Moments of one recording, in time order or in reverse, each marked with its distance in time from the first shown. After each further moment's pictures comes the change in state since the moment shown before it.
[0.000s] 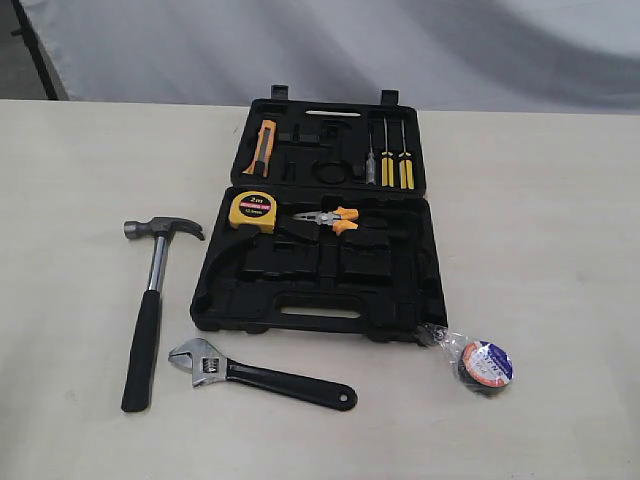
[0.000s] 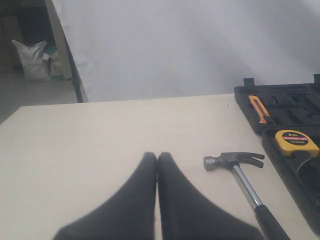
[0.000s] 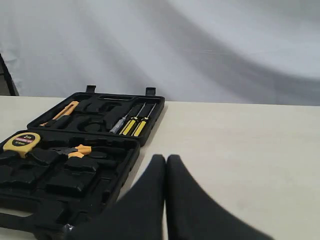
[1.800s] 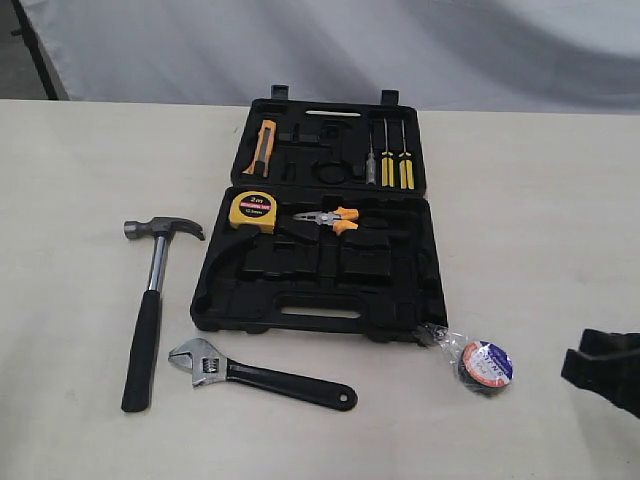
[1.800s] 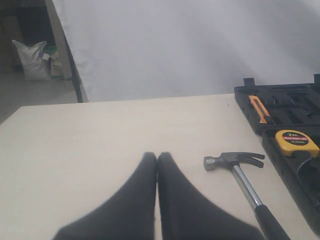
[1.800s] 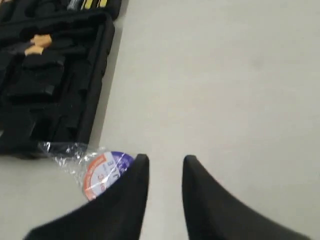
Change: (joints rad) left arm 0.000 0.000 0.000 0.000 0.000 0.000; right arm 0.082 0.852 -0.080 0.208 -0.211 0.015
